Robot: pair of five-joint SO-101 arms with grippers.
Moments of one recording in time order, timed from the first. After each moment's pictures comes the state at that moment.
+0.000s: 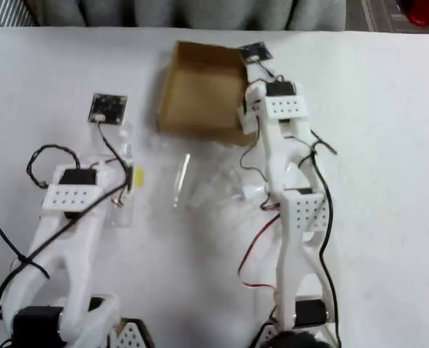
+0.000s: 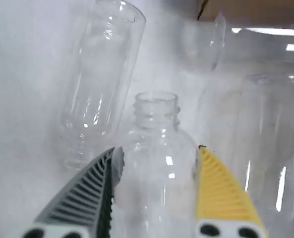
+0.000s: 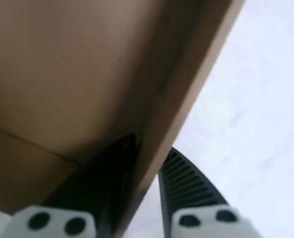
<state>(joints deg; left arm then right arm) -5.2 -22.4 48.8 44.8 -2.3 -8.4 52.8 -48.5 74.7 15.5</state>
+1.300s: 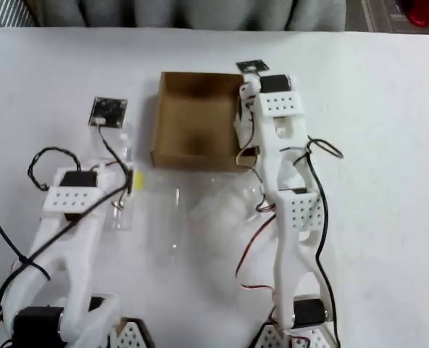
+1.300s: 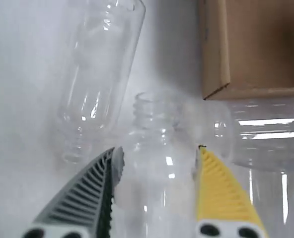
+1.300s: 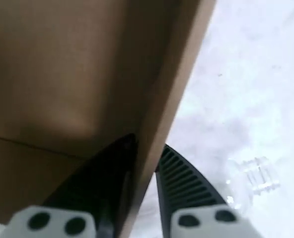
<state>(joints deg) -5.3 -22.7 50.2 44.8 -2.4 -10.2 53.3 -54.3 96.8 7.5</state>
